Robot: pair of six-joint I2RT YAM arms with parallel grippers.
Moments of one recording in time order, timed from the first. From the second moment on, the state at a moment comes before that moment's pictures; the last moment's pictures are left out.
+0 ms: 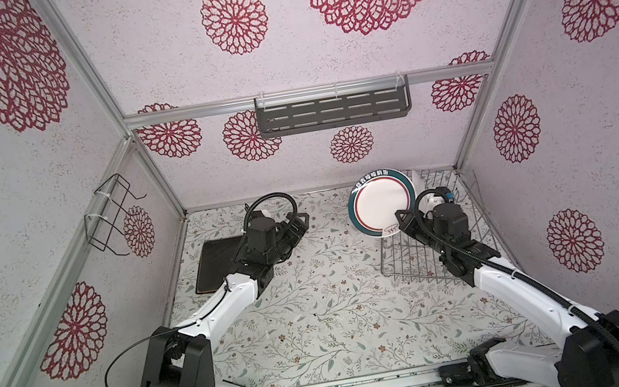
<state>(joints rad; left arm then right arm) -0.41 1.49 0.97 0.12 0.15 -1.09 0.37 1.17 0.78 0.09 -0.04 0.94</state>
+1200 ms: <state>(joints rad) -0.46 1.59 1.09 0.11 0.28 -1.05 0.67 1.42 0.63 0.64 0.24 1.57</state>
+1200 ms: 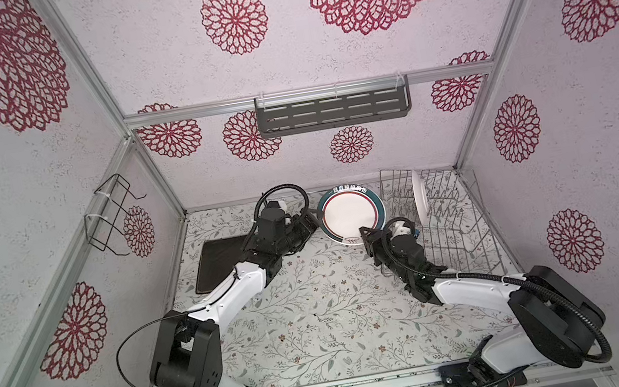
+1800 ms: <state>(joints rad) -0.47 1.64 1.10 0.11 0.34 -1.03 0.69 1.44 0.63 0.62 0.24 1.58</state>
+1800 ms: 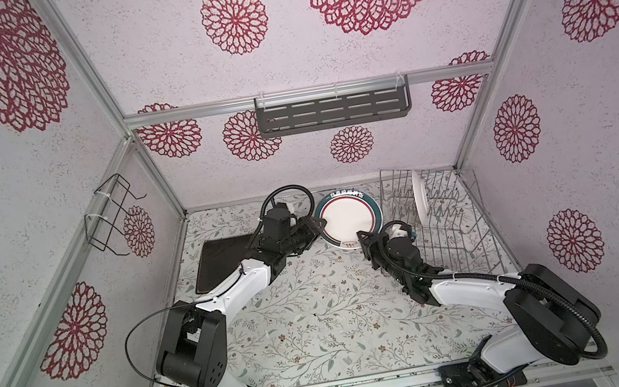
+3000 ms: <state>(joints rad) -0.35 1.66 1.03 0.21 0.42 -1.11 0.70 1.37 0.66 0.53 0.27 1.52</state>
